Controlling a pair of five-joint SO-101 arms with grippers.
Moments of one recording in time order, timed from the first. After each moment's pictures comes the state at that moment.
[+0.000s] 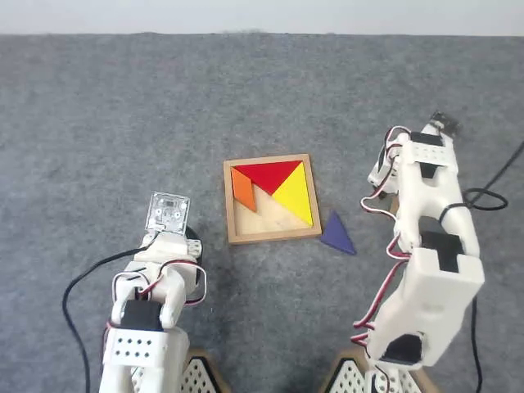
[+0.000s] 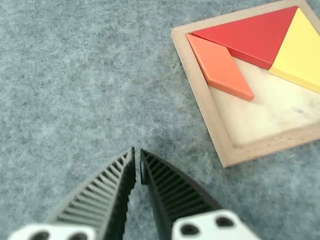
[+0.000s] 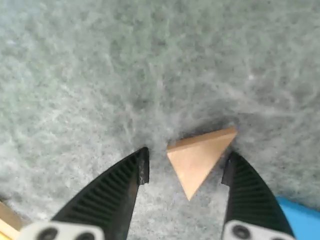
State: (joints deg) left arm -2.5 -85.3 97.3 46.6 -0.3; right arm 4.8 23.6 6.2 62.9 -30.7
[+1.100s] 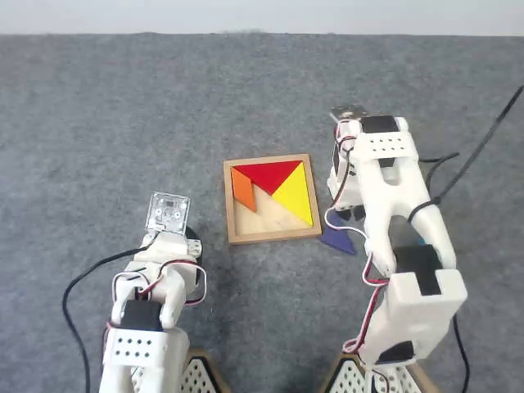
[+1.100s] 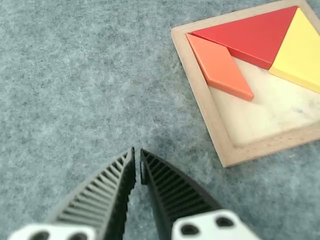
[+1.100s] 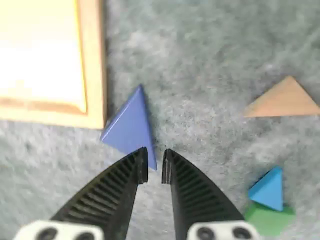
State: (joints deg) left arm -2.5 -85.3 97.3 46.6 -0.3; right arm -9.6 14.7 2.0 87.0 6.9
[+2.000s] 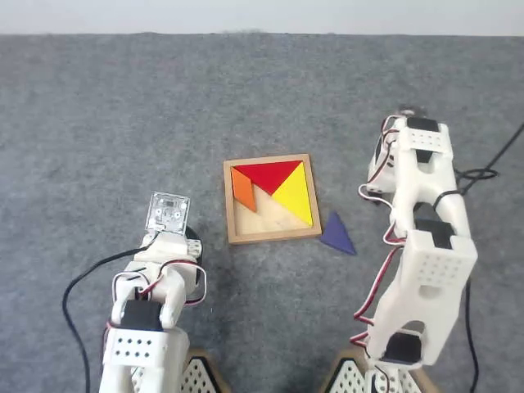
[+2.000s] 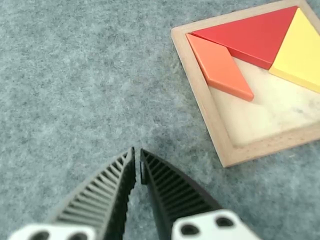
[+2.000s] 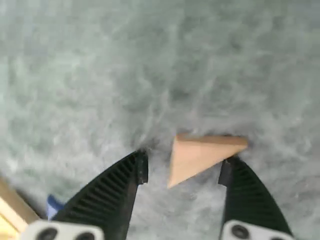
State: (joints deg) left arm -2.5 -85.3 97.3 46.6 -0.3; right arm 4.1 32.7 -9.1 76.6 -5.9
